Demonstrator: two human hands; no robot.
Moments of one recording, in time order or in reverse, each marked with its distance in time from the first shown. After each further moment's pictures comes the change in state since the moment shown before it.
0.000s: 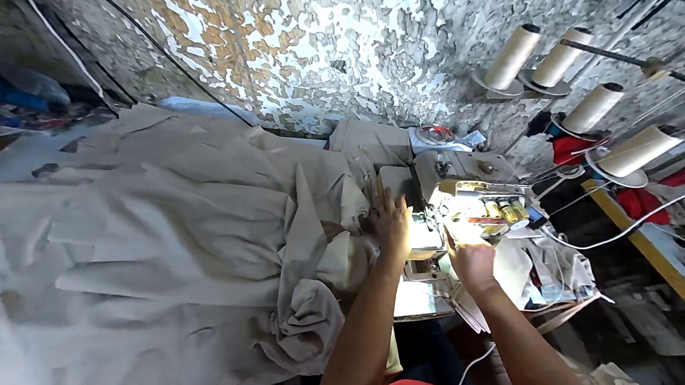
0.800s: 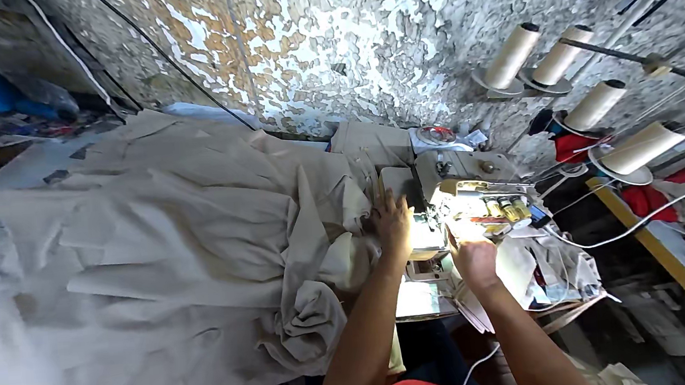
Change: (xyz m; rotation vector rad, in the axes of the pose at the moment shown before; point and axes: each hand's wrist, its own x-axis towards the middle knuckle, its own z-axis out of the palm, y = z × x) left_hand -0.002 0.000 -0.004 -0.023 -0.005 0.012; right_hand 0.005 -0.002 -0.009 0.016 -0.108 0.029
